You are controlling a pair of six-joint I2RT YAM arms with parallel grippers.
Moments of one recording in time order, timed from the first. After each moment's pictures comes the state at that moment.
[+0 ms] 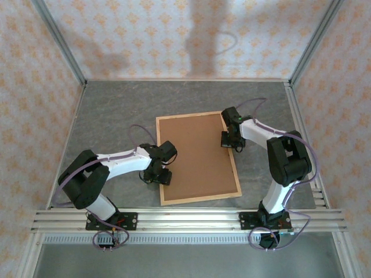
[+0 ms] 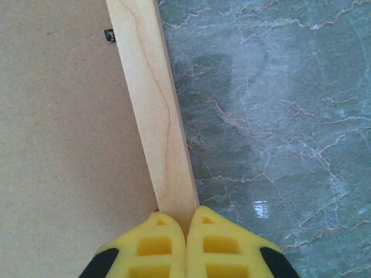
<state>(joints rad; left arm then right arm) -0.71 1.59 0.82 -0.79 0.04 -0.56 0.36 1.77 1.11 -0.69 0.05 0.43</state>
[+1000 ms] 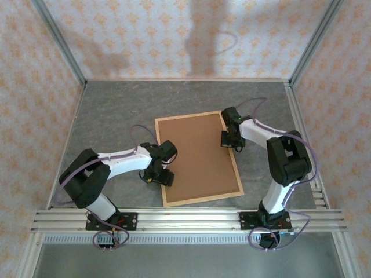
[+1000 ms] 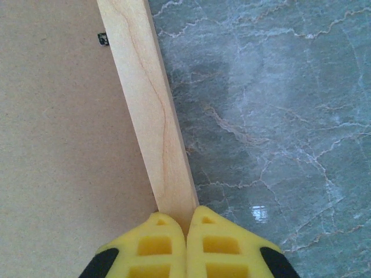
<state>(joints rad) -0.71 1.61 0.84 -0.79 0.08 -0.49 0.36 1.77 1.11 -0.68 0.06 0.43</state>
